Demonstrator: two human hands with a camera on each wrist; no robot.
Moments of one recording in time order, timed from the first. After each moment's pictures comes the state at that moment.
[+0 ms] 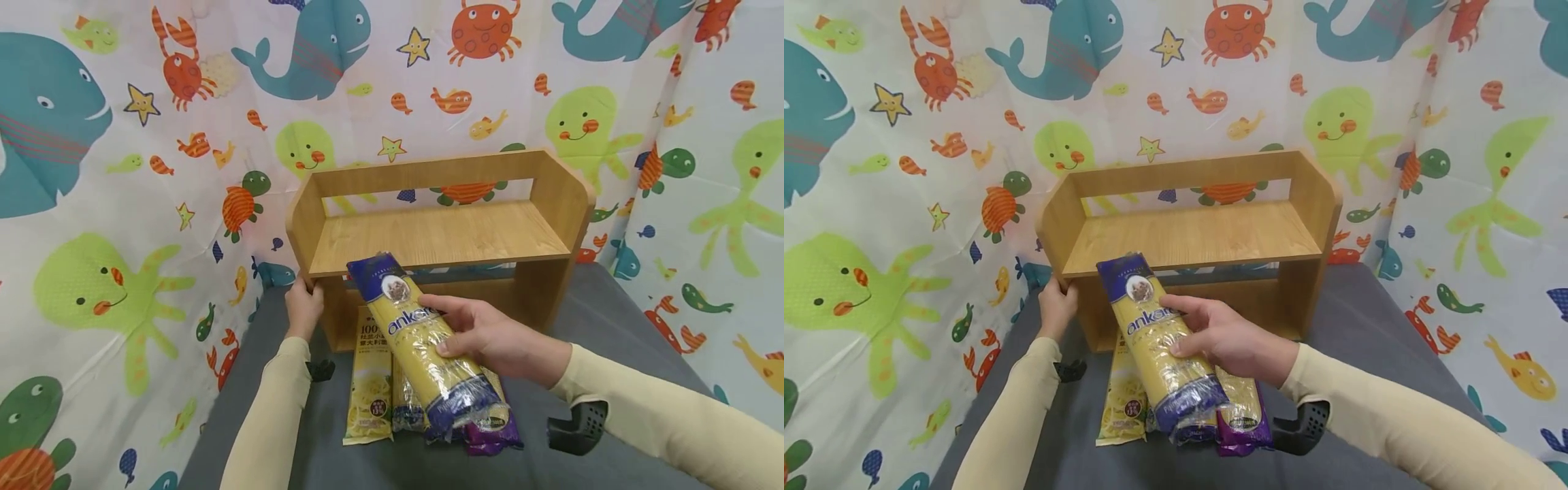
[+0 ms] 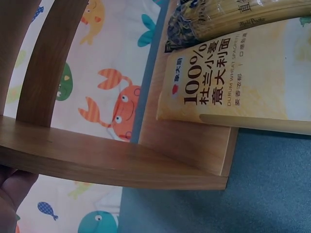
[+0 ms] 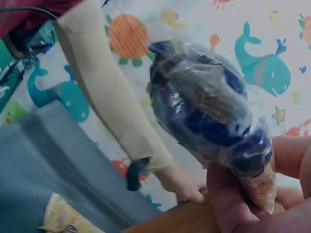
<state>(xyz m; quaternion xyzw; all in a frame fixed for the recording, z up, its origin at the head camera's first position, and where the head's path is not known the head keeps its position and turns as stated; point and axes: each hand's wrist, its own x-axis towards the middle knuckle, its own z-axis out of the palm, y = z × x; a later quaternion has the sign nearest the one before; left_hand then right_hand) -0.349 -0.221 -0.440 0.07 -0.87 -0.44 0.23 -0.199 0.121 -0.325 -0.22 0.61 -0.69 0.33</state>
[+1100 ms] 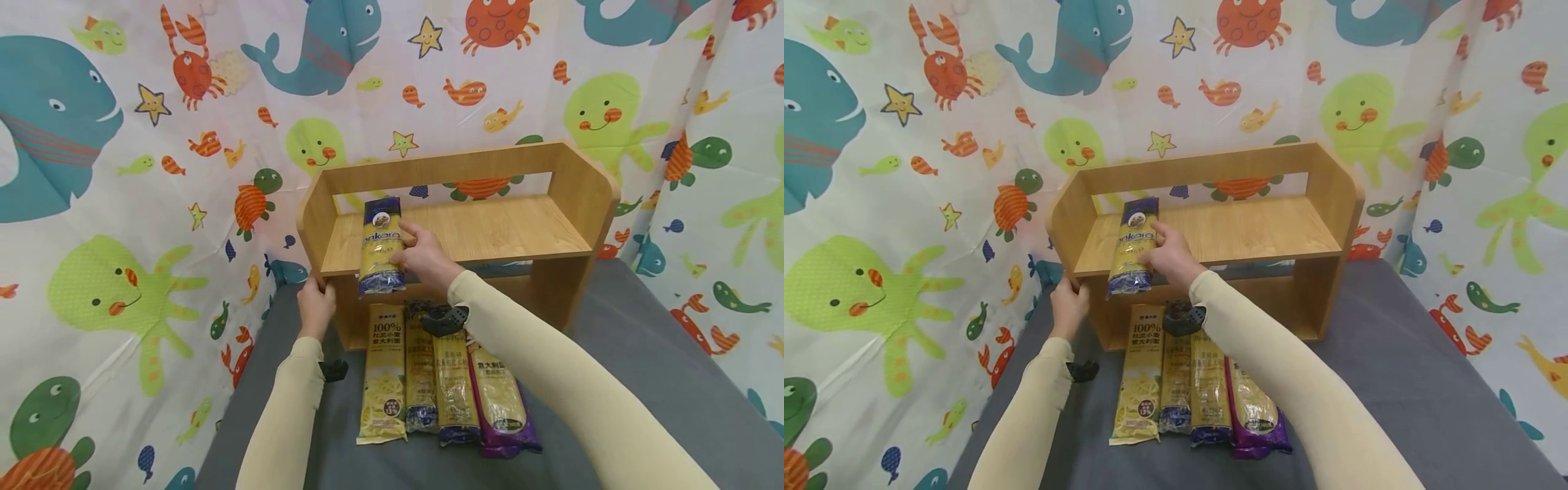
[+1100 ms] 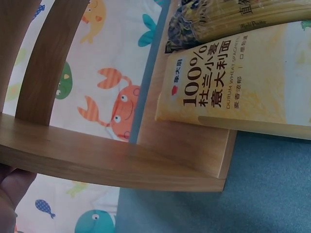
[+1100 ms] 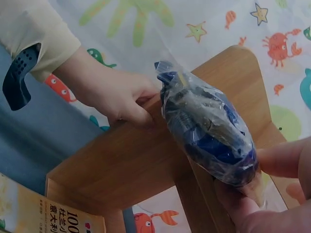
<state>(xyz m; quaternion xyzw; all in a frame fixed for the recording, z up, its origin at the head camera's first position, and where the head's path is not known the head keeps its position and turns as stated) -0.353 -0.221 -0.444 0.08 -0.87 -0.42 0.25 -0.338 0.017 -0.317 -0.06 0.69 -0.70 0.14</state>
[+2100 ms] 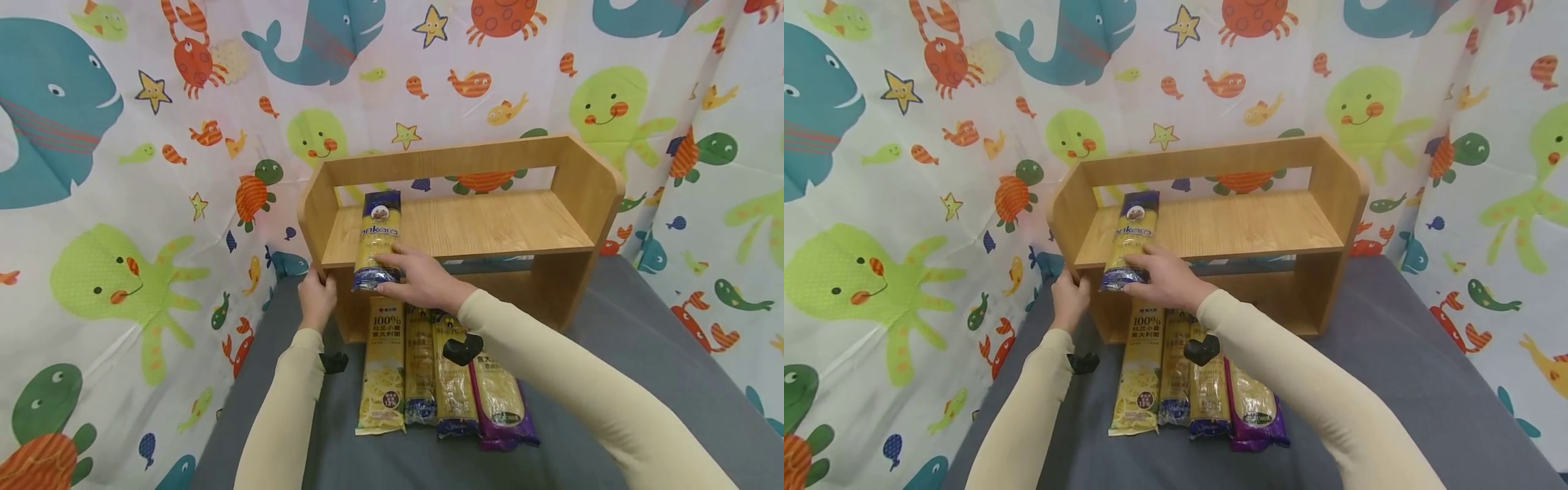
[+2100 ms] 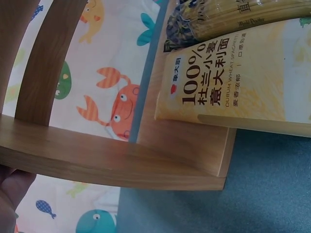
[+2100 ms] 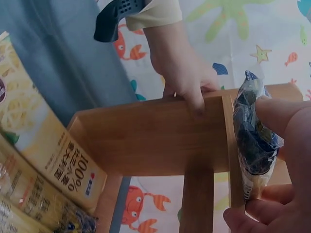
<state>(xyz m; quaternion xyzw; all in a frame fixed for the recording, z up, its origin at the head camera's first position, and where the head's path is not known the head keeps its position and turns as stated) -0.353 -0.220 -0.444 0.08 -0.87 -0.43 0.23 -0.301 0.026 -0.335 -0.33 0.90 -0.29 0.01</state>
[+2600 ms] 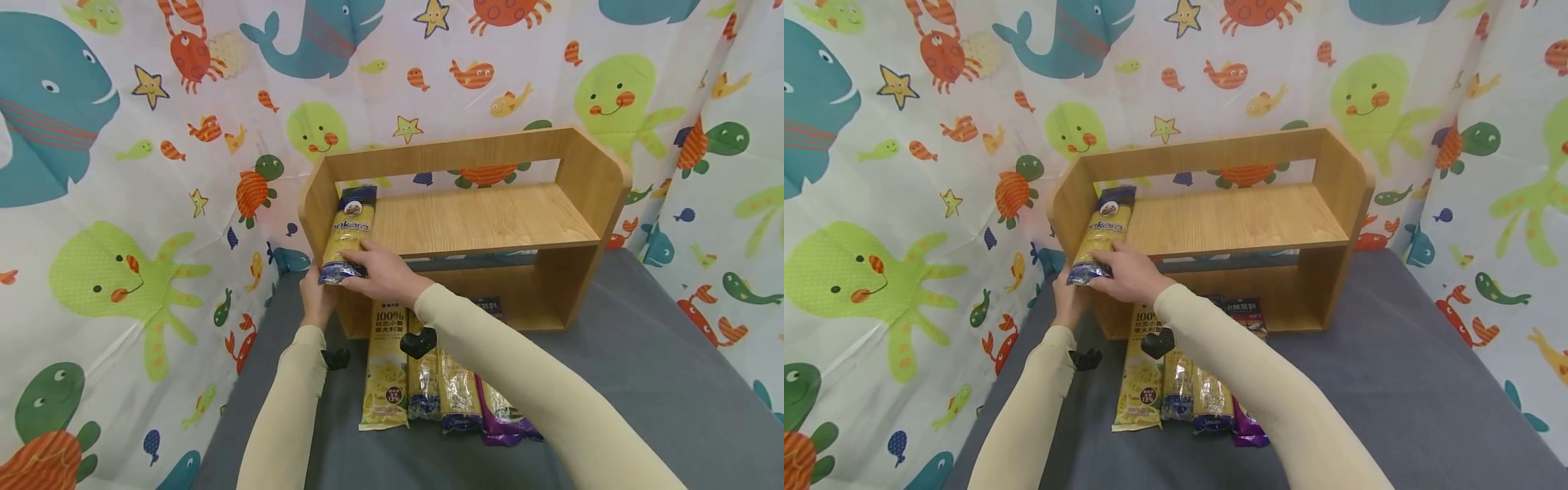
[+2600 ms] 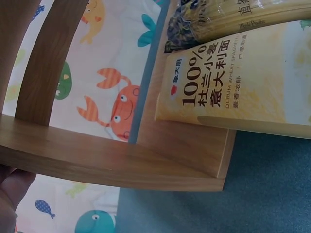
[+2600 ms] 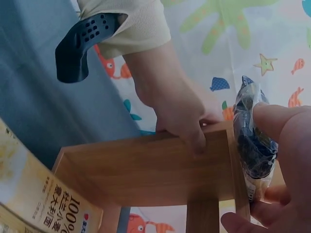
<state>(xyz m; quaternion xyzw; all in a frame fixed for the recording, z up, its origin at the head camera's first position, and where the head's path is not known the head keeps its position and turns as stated) -0.351 -0.225 -0.441 0.06 -0.88 -0.41 0.23 -0.313 -0.034 -0.334 -0.33 0.90 -0.30 0.03</state>
